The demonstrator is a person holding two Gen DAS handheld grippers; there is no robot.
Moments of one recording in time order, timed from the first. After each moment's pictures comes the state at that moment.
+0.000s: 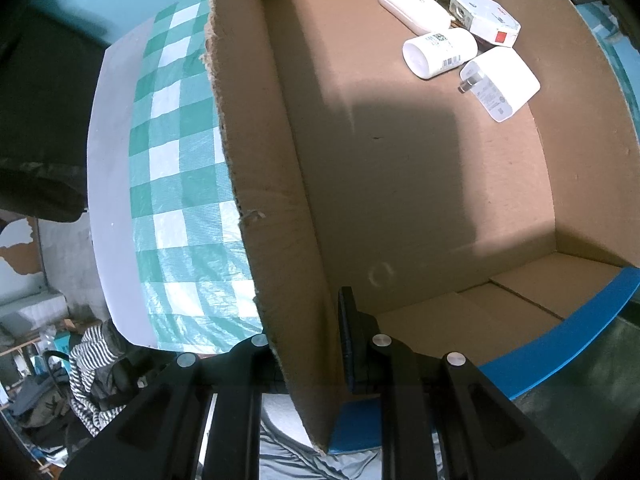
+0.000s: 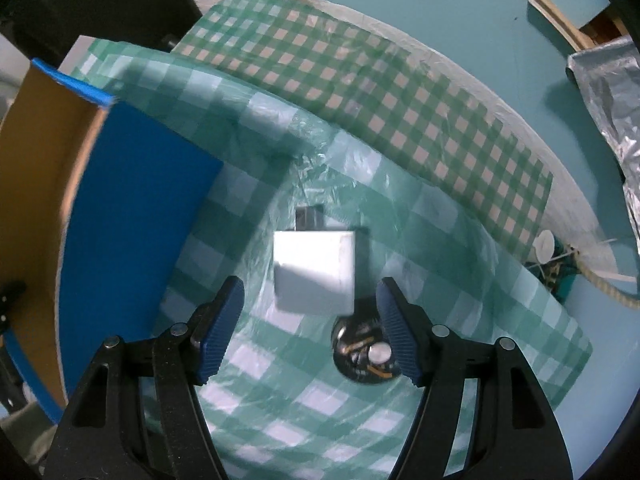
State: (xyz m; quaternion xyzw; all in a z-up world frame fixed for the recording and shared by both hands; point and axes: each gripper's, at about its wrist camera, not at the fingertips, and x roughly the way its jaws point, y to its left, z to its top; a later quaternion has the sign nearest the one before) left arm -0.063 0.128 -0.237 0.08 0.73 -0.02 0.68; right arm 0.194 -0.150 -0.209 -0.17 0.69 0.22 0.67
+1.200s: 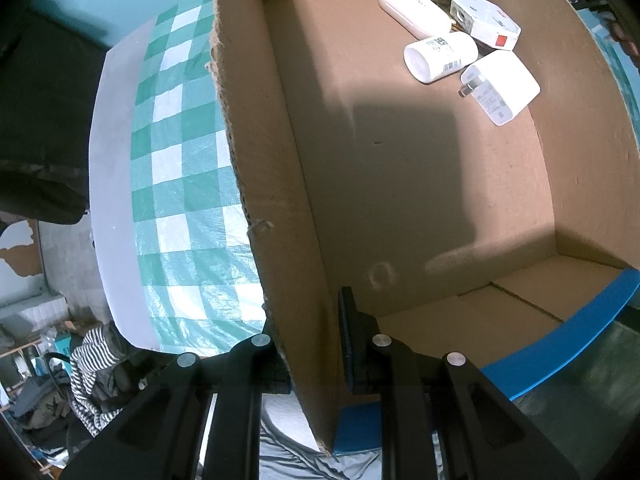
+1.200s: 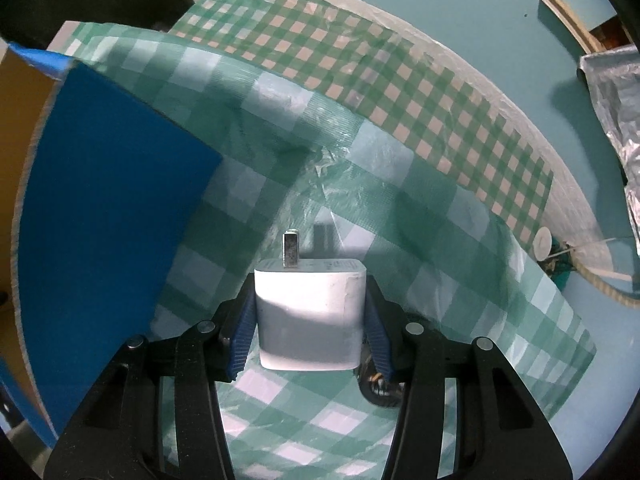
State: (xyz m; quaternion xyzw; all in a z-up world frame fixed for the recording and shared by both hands) left arm -0.064 0.129 -0.235 0.08 0.73 -0.02 0.68; right arm 0.187 -0.130 -0.230 -0.18 0.69 0.20 0.67
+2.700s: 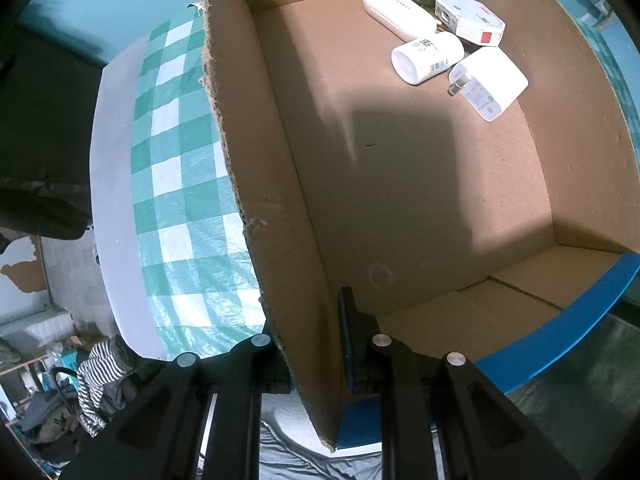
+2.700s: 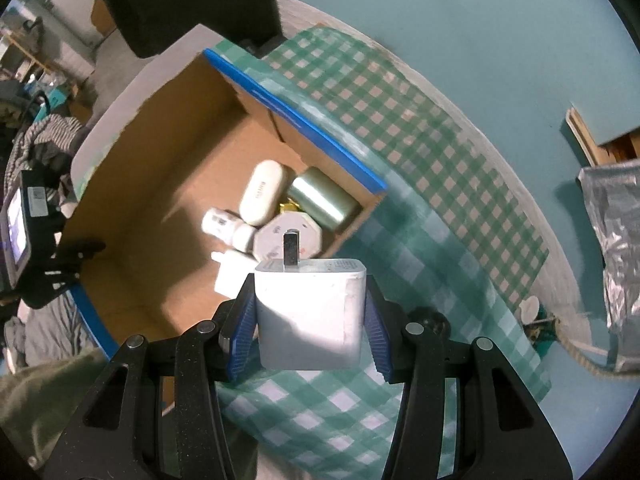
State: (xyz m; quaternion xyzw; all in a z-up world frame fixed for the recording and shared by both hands) left arm -0.068 0.110 -0.227 0.10 0.72 -0.04 0.69; right arm 0.135 -0.056 -0.098 -0.24 0.63 0.31 0.67
